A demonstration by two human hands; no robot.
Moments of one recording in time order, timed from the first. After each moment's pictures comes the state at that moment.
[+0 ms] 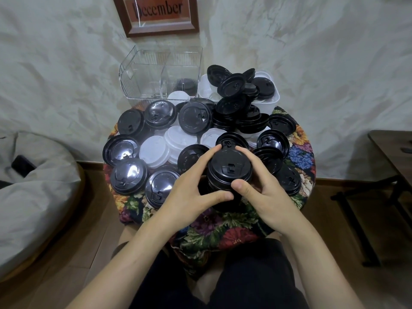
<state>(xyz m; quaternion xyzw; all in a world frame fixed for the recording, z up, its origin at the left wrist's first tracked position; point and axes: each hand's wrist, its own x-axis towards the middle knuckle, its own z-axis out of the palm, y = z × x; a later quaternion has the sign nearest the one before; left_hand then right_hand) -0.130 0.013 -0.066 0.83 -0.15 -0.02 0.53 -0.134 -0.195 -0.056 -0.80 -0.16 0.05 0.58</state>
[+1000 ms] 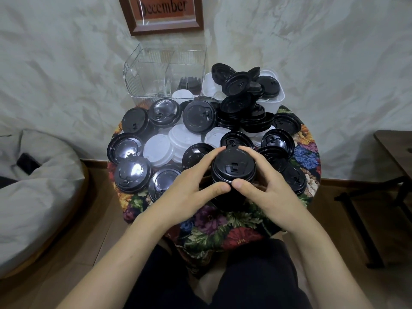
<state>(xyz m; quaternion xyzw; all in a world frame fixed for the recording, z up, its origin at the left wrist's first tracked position) -0.123 0.027 -0.062 0.83 -0.20 -0.07 0.51 -0.131 -0.195 -0.049 -0.81 -0.15 0.05 0.56</state>
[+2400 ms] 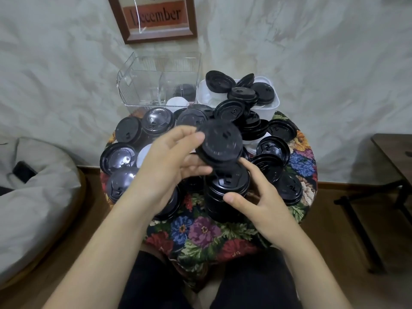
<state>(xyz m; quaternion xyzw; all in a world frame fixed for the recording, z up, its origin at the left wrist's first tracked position) -0.112 0.014 0.018 0.63 -0.03 -0.03 0.78 -0.134 -0.192 -0.054 -0.81 -0.13 0.04 0.57</state>
